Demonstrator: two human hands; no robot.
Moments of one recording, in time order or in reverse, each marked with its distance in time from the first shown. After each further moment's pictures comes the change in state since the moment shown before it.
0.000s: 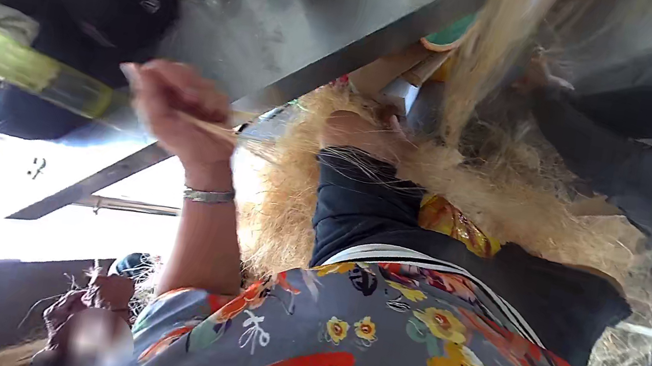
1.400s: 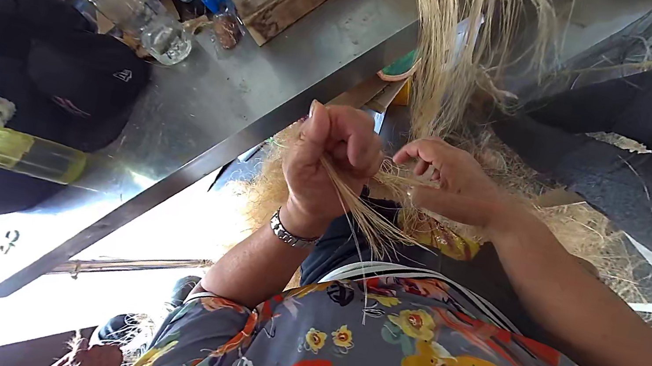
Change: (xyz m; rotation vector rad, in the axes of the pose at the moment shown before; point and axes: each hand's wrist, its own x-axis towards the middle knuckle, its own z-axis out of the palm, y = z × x) left_hand -0.047 -0.050 0.172 -0.462 -0.518 -0.360; right_hand -0.116 -0.304 0.009 0.404 -0.252 -1.121
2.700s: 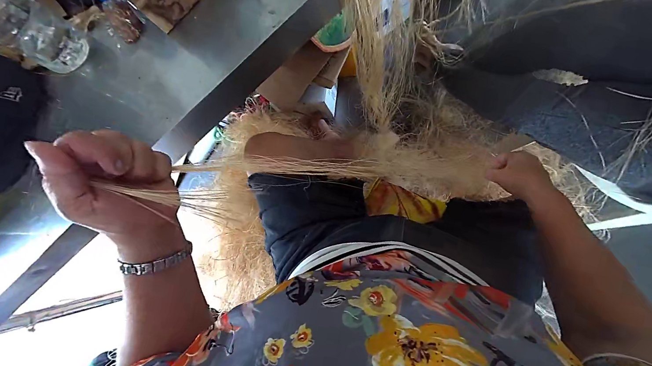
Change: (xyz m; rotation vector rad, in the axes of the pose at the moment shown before) left_hand -0.046 0.086 -0.093 0.449 0.316 0.197; right_hand -0.140 0.212 -0.052 -0.235 0.187 0.991
